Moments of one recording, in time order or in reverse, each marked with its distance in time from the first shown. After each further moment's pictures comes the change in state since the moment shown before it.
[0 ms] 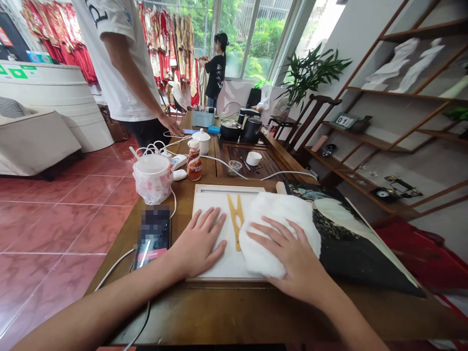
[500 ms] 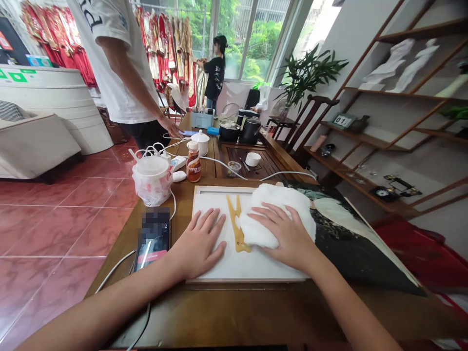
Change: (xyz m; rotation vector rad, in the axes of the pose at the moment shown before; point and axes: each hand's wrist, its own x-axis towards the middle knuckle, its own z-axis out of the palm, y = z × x) left_hand 0.001 0.000 -0.001 -0.001 -0.024 0.007; right_hand 0.027 0.027 0.007 -0.038 0.021 0.102
